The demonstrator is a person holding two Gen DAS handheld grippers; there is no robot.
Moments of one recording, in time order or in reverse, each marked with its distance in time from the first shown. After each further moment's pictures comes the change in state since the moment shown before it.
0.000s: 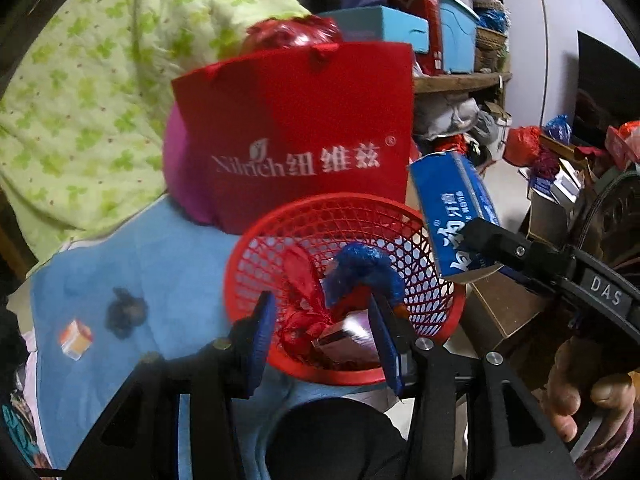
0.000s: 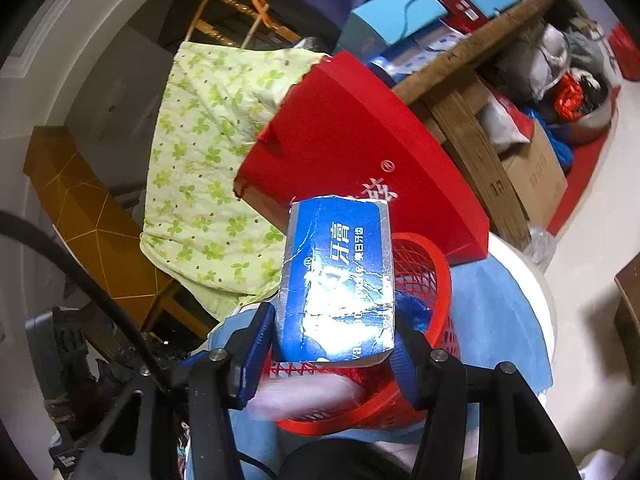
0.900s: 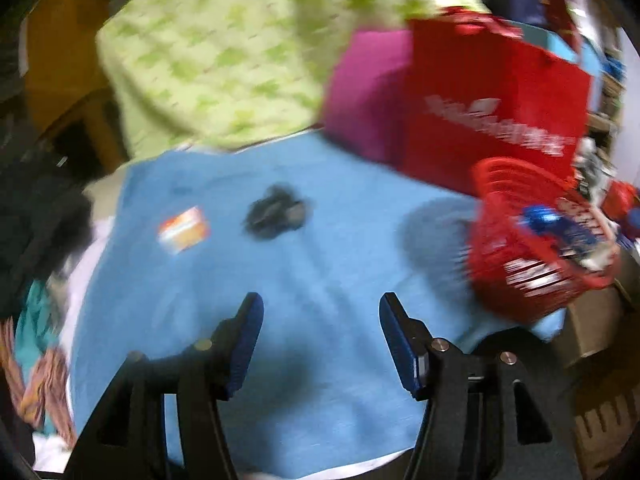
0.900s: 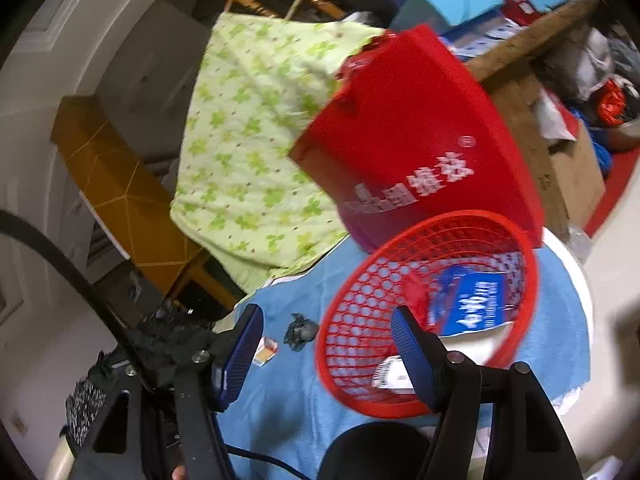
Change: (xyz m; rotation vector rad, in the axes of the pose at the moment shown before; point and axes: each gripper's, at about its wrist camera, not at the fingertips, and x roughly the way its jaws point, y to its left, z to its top) left arm -0.034 0.185 -0.126 -0.351 0.070 0.329; right arm 0.020 0.068 -0.014 -0.130 0.087 0.118
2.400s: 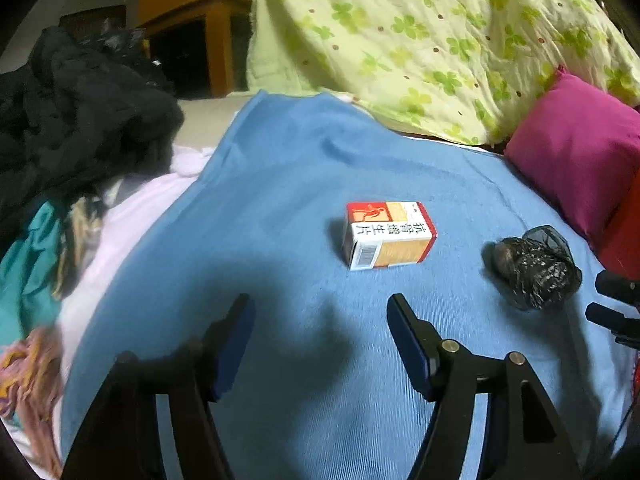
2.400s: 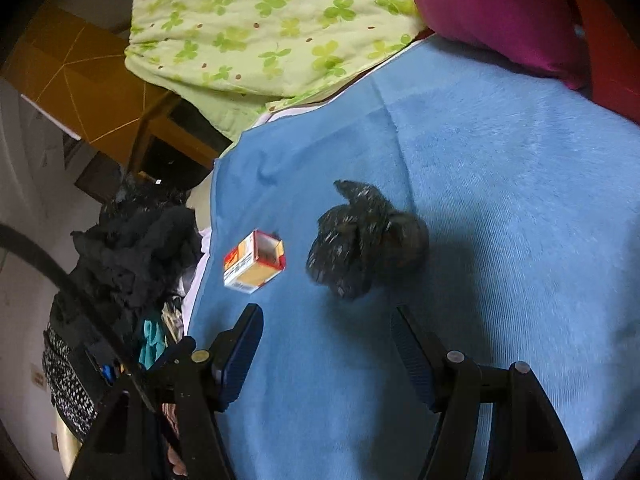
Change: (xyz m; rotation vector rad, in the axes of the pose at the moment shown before) left arm 0.178 0.229 0.022 -0.336 -0.005 0.183; right arm 0.444 0.052 -0.081 0.008 0.604 -0.013
